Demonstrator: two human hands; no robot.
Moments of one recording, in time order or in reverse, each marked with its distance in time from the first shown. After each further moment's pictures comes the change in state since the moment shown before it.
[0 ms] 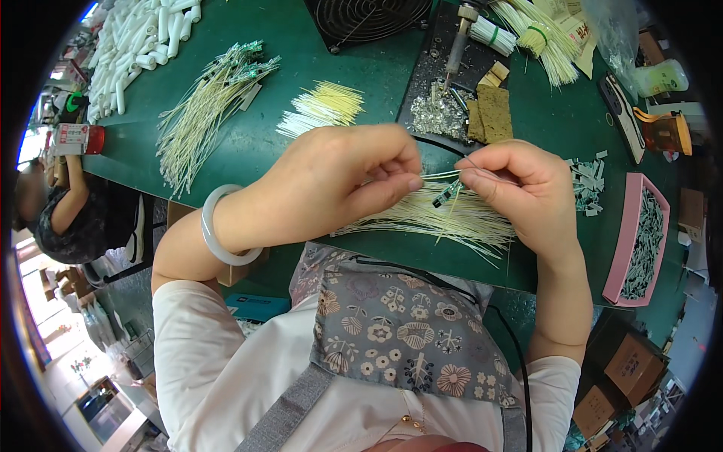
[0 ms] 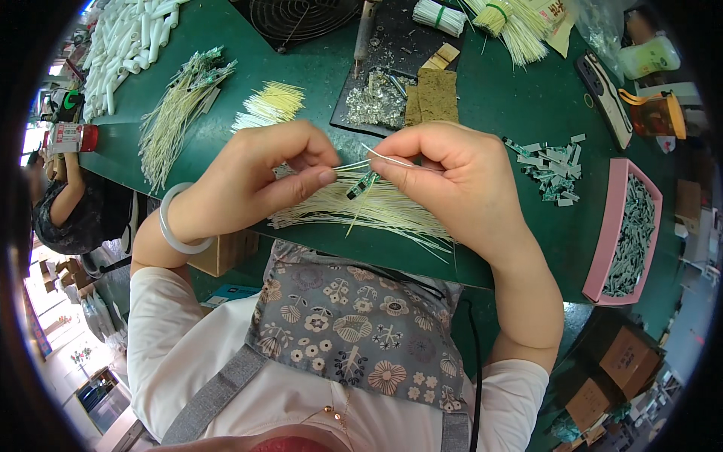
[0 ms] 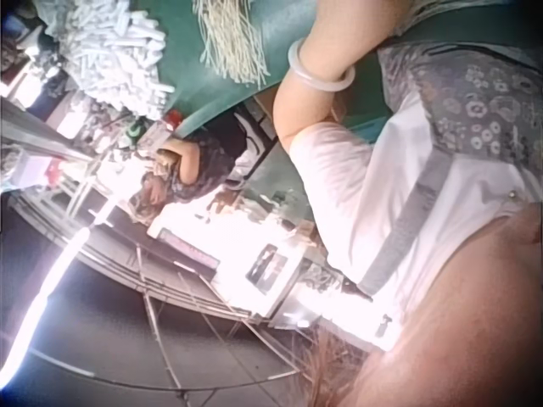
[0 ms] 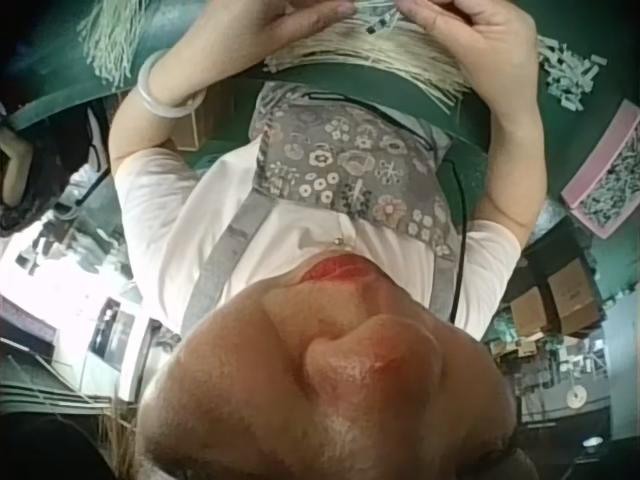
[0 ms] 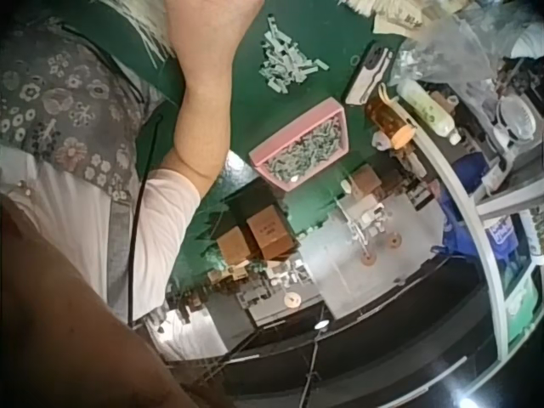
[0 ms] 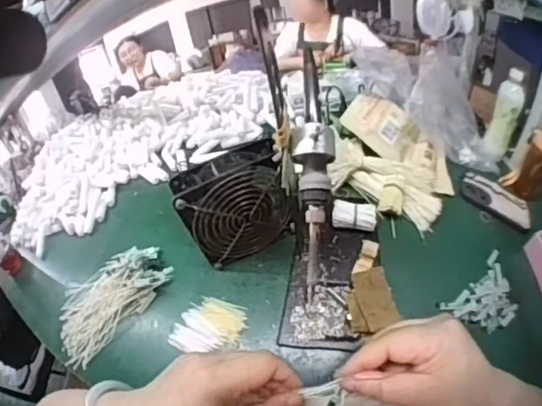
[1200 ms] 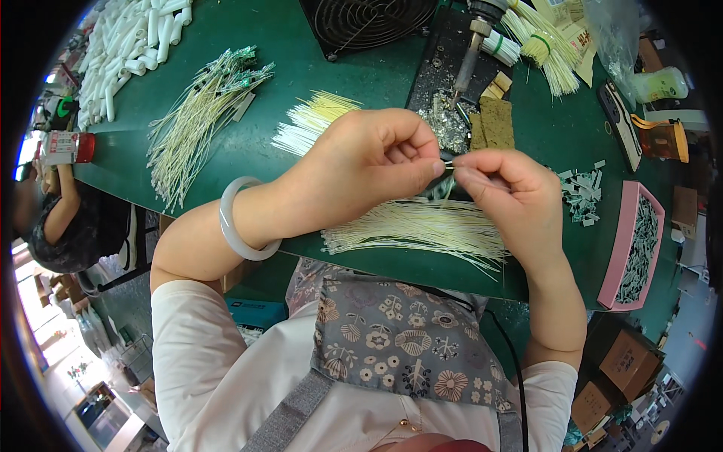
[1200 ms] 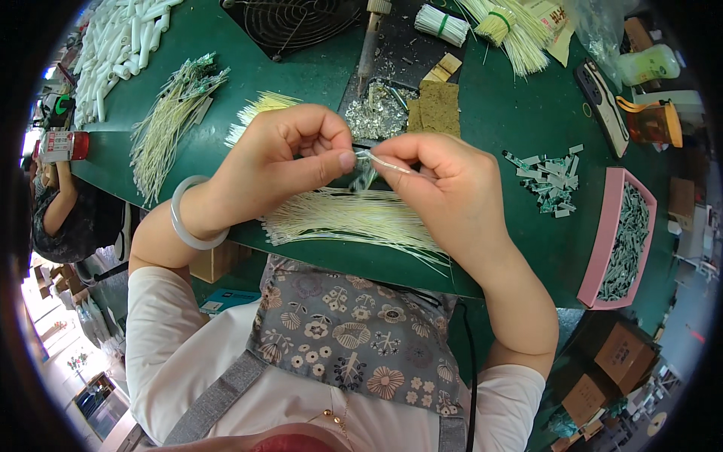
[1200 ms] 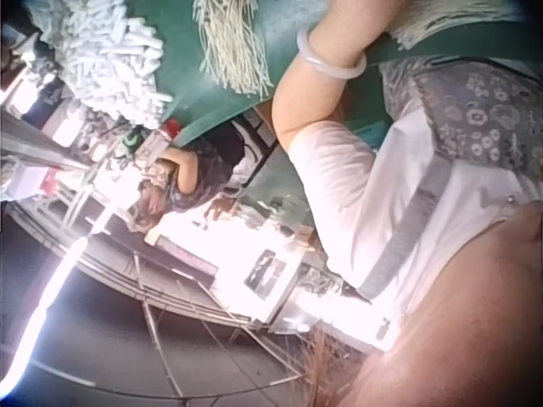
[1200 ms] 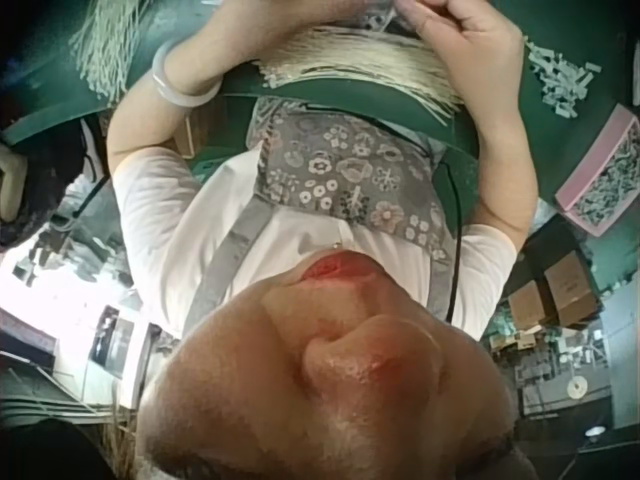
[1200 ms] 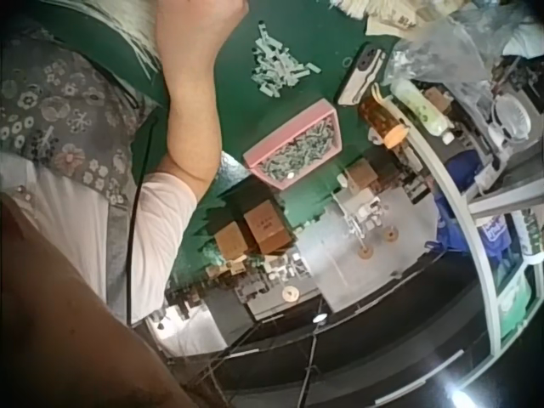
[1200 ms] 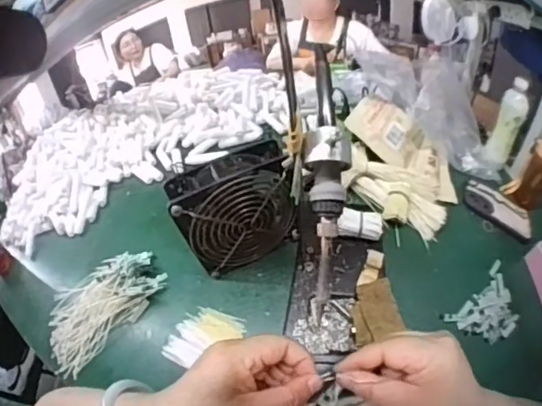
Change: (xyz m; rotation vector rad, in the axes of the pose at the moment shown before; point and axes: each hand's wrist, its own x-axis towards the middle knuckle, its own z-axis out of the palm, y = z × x) left_hand 0.024 -0.013 0.006 -0.548 -0.024 -0.160; right_hand 0.005 0.006 0.012 -0.116 0.070 0.002
